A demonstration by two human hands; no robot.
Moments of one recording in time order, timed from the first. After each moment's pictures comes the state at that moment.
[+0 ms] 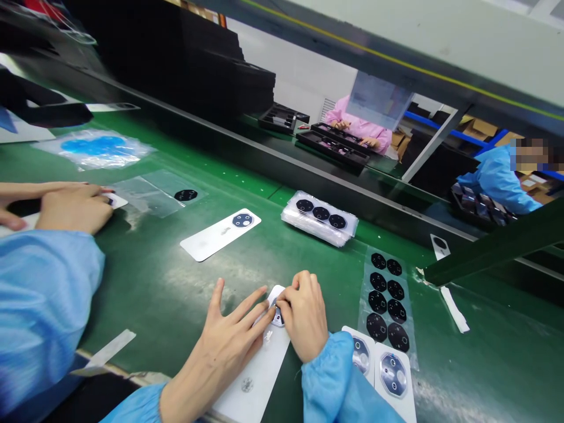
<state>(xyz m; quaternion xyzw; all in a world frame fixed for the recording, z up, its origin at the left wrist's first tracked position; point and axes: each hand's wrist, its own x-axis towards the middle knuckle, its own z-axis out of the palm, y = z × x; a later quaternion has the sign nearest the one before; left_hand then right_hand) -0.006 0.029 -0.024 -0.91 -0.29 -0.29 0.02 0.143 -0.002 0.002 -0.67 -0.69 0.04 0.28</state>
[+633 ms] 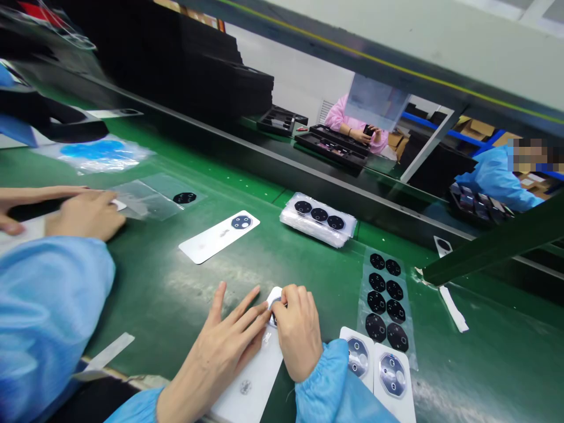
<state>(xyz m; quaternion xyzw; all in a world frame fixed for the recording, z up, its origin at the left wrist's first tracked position) -0.007 0.026 -0.020 -0.89 -0.30 -0.34 -0.04 0.133 -0.010 -0.004 -0.65 -0.72 -0.03 0.22</state>
